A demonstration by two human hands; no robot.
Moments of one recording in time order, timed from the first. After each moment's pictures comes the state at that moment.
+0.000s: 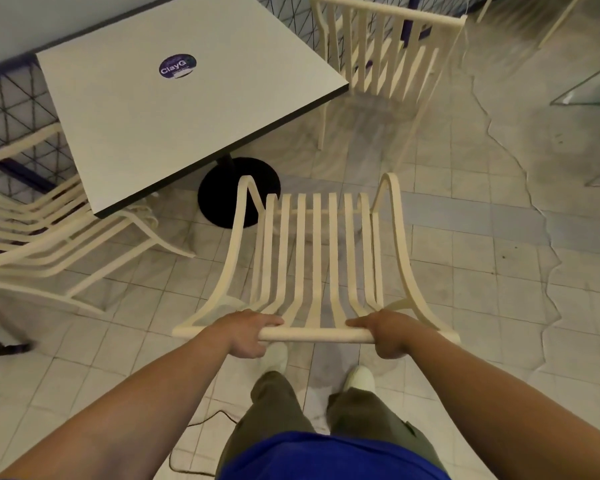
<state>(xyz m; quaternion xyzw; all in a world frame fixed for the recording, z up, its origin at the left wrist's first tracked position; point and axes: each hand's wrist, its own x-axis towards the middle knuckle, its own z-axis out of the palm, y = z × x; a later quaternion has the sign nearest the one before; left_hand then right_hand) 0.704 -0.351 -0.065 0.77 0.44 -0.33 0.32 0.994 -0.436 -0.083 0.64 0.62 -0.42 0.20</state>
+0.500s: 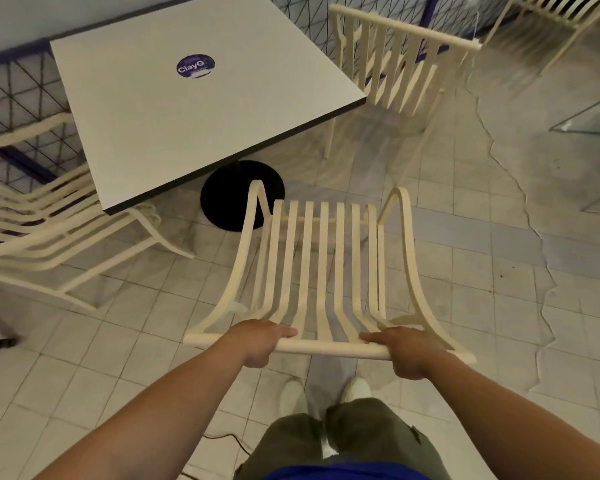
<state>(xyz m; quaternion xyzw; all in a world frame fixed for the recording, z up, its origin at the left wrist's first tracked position) 0.700 -0.352 -0.075 0.81 0.40 -0.34 0.28 0.993 -0.442 -0.084 0.64 0.65 -0.34 0.23</state>
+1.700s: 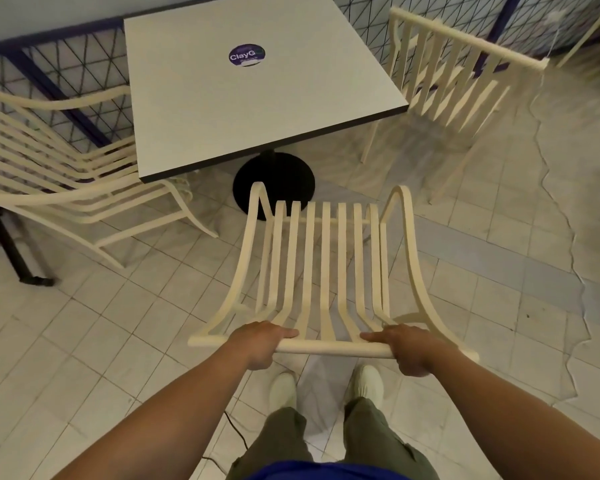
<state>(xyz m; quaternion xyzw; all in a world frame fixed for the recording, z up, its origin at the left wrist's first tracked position) 0.725 -0.394 -0.071 0.74 0.52 -0.28 0.33 1.036 -0.409 -0.086 0.54 0.73 -0.33 0.26</state>
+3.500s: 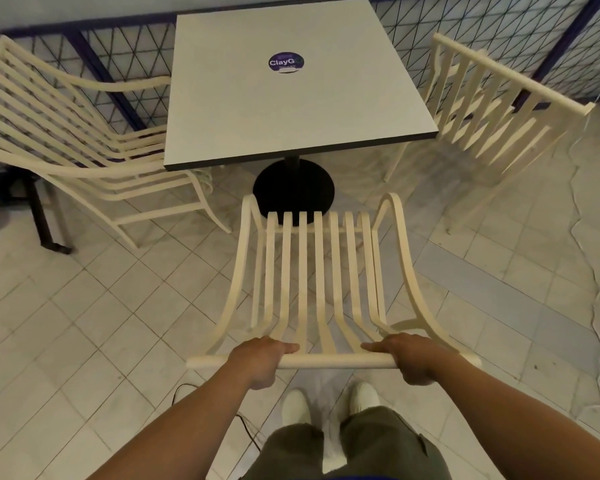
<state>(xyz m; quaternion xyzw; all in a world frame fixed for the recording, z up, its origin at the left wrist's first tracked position) 0.754 -0.421 -0.081 0.68 0.59 -0.24 0.36 1.059 -0.367 -0.080 0.46 0.78 -0.30 0.31</state>
